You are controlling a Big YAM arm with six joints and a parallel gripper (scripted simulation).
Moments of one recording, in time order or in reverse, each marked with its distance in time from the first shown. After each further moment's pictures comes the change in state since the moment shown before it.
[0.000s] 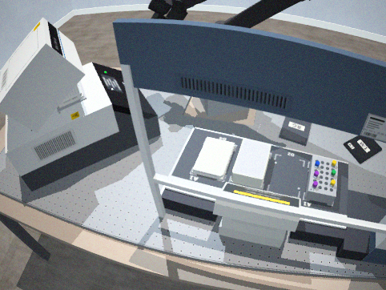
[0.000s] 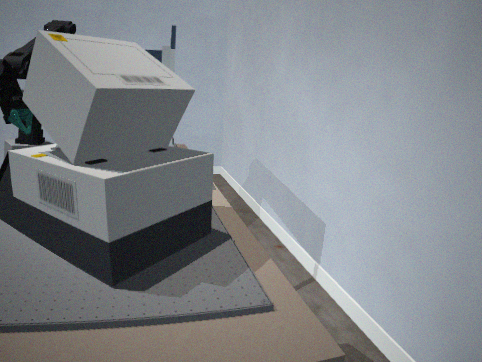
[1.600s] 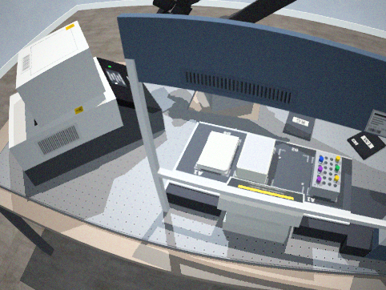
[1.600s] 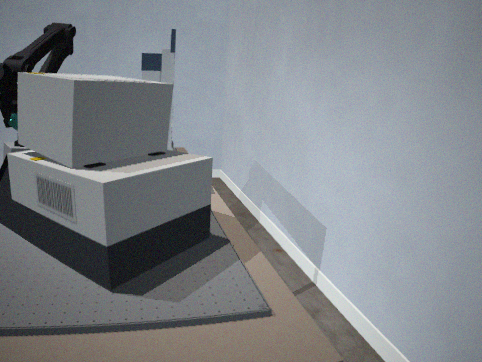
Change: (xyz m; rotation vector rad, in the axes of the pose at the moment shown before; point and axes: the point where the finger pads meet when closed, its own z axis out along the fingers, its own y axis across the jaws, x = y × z) arm 0.003 -0.003 0.002 0.005 0.009 0.010
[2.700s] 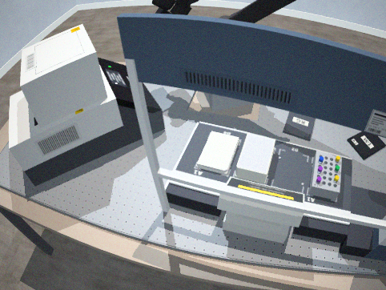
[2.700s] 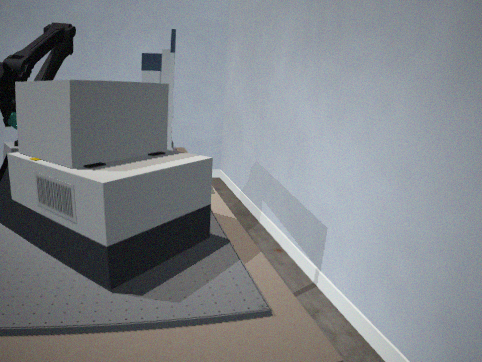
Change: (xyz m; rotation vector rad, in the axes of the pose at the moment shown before) arm -0.002 0.003 -0.001 -0.004 -0.004 -0.004
